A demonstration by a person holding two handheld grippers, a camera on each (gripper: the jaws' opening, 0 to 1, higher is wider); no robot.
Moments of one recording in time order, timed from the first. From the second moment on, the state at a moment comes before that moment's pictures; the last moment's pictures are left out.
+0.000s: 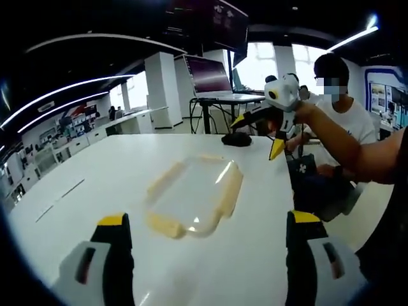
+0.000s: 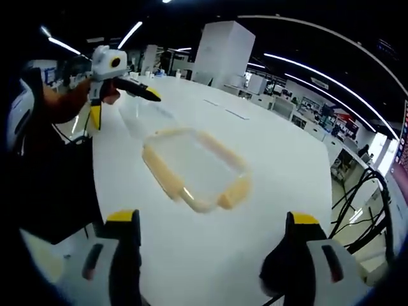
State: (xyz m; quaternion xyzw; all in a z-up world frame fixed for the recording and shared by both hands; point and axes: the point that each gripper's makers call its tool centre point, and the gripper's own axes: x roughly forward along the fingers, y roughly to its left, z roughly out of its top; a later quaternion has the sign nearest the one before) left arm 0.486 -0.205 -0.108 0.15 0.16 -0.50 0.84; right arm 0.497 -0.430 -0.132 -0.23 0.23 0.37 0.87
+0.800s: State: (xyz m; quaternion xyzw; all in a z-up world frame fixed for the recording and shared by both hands) left arm 0.487 -0.190 -0.103 0.19 0.17 -0.51 0.82; right arm 0.504 -0.426 -0.135 -0.25 0.25 0.38 0.86
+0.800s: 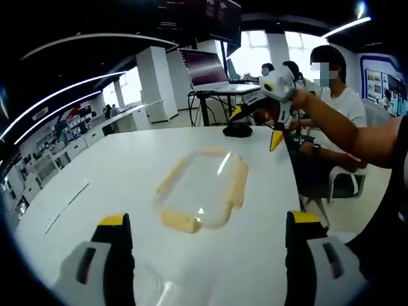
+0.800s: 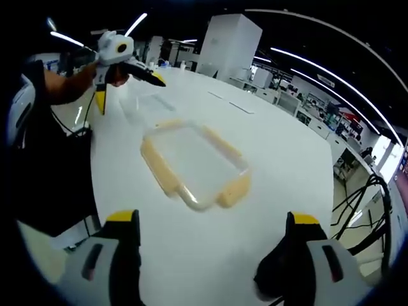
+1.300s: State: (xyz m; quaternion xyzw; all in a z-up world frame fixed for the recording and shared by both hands) left arm 0.501 -0.184 -0.111 0.23 0.20 -0.52 0.80; right arm 0.502 -0.422 -0.131 -0.26 0.24 0.41 0.84
